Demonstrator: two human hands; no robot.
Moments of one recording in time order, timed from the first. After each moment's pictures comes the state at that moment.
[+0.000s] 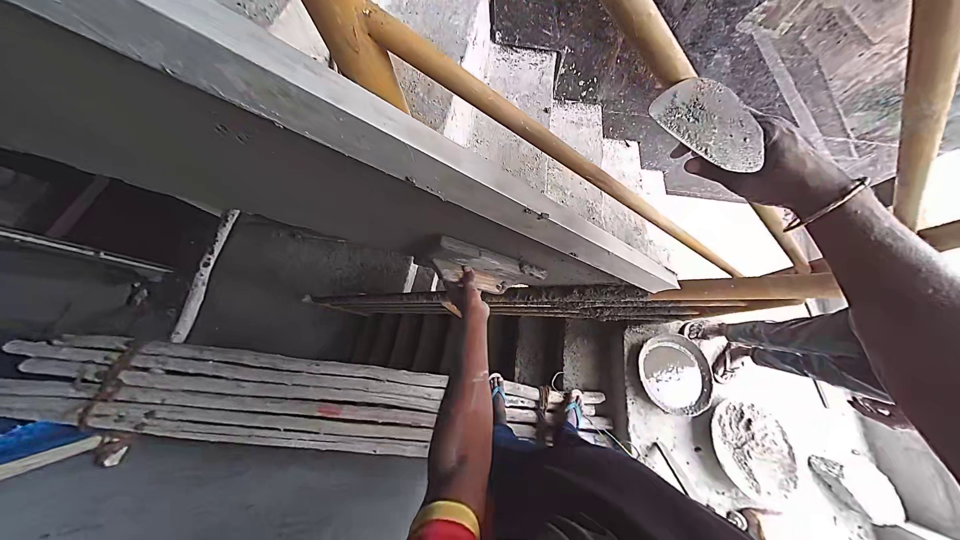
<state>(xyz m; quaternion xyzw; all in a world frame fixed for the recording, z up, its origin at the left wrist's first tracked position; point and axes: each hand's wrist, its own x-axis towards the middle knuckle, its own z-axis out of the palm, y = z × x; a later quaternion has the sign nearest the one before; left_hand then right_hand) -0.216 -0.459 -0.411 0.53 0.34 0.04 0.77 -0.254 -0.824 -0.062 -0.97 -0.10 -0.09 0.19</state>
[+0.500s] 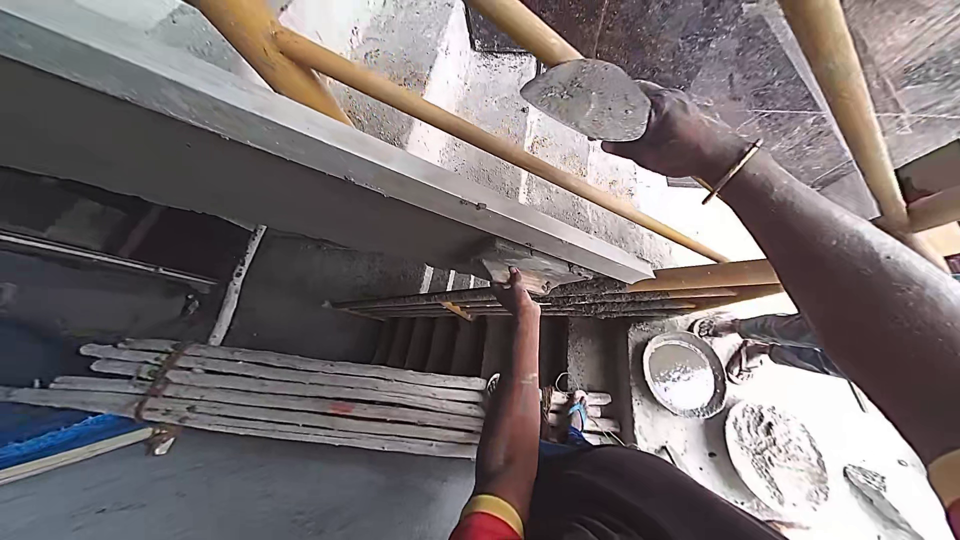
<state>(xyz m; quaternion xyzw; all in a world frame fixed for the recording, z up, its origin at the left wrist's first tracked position) -0.288 -0.626 -0.392 0.50 0.33 0.09 0.80 -0.243 -0.833 -0.062 -0.99 -0.06 -0.05 0.15</state>
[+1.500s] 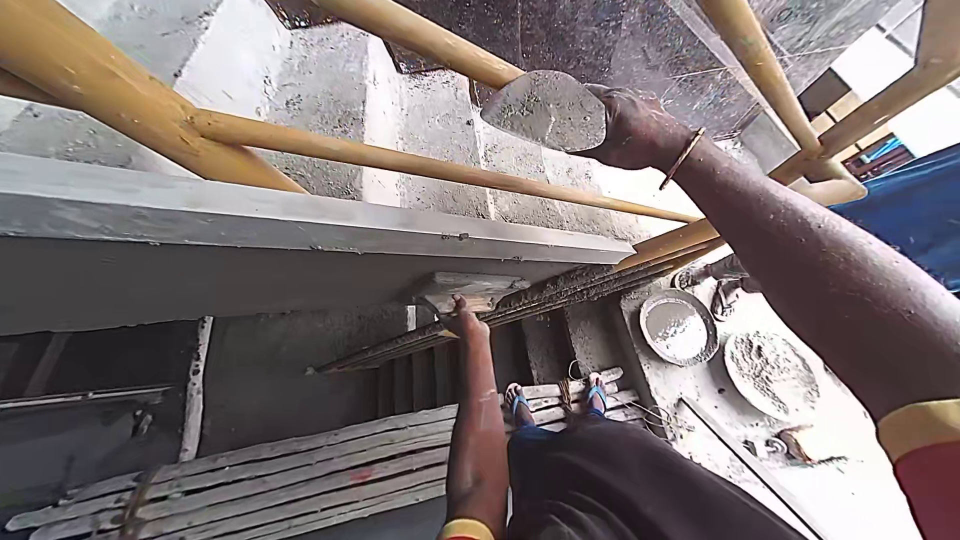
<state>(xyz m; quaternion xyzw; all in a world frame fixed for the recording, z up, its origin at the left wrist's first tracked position) -0.241 -0.514 -0.421 0.57 0.30 0.08 0.76 -0.245 -0.827 -0.064 -0.99 -0.04 -0.08 0.13</state>
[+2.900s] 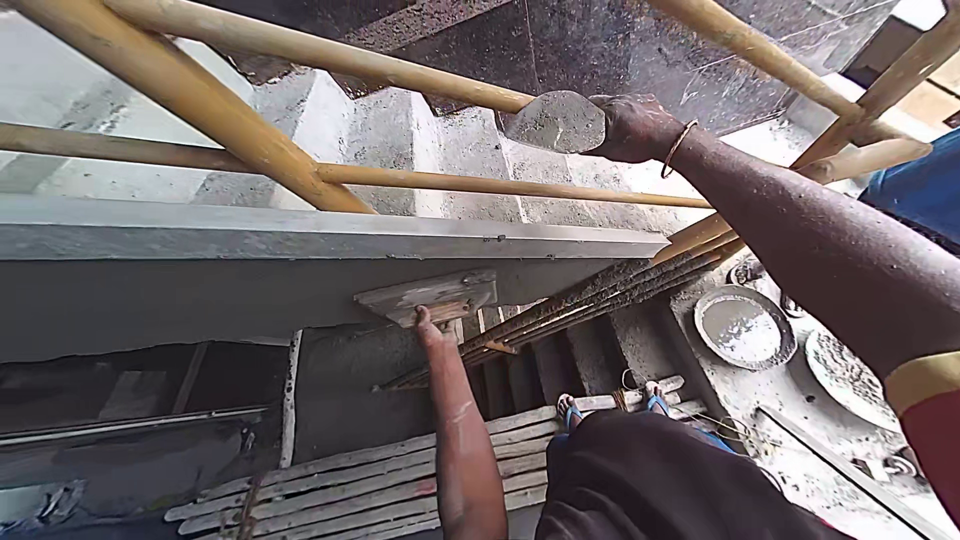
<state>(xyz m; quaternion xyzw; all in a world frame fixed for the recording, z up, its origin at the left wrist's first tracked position) -0.195 -0.380 -0.297 0.49 0.30 0.04 0.81 -0.250 -0.819 -0.063 -0.99 -0.03 -0.09 0.12</state>
